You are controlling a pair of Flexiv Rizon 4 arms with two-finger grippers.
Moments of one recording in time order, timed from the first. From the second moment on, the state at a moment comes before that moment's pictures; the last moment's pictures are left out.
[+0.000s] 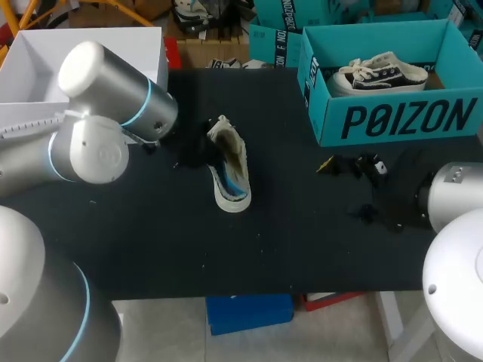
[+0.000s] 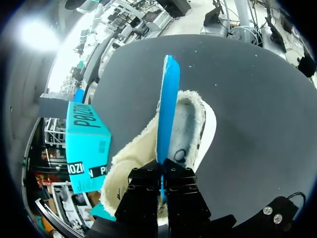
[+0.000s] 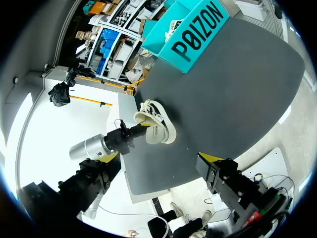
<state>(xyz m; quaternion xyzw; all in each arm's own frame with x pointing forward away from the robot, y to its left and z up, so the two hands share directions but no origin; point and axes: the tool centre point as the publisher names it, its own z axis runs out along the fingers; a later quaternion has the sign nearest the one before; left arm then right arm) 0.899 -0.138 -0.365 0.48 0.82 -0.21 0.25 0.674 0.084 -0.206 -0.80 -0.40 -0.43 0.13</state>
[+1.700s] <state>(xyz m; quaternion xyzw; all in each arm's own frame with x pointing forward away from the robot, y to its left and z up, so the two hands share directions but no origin) 0.902 -0.152 -0.361 0.46 0.82 -0.22 0.26 0.674 0.084 -0.206 -0.80 -0.40 -0.43 0.13</state>
